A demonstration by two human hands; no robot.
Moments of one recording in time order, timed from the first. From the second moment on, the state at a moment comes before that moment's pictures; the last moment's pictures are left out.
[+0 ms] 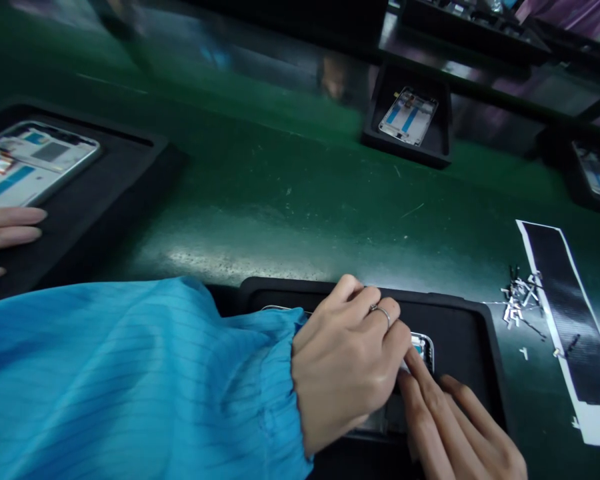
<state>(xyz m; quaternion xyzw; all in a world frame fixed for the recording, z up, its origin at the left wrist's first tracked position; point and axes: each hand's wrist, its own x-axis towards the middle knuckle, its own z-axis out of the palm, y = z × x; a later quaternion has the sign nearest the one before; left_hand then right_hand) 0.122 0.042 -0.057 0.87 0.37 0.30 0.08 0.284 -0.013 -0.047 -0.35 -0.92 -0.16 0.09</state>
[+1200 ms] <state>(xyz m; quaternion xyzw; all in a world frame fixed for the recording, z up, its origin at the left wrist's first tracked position) 0.103 0.082 -0.032 0.90 0.33 0.11 0.26 0.287 0.008 -0.044 -0.30 -0.94 -0.14 0.10</state>
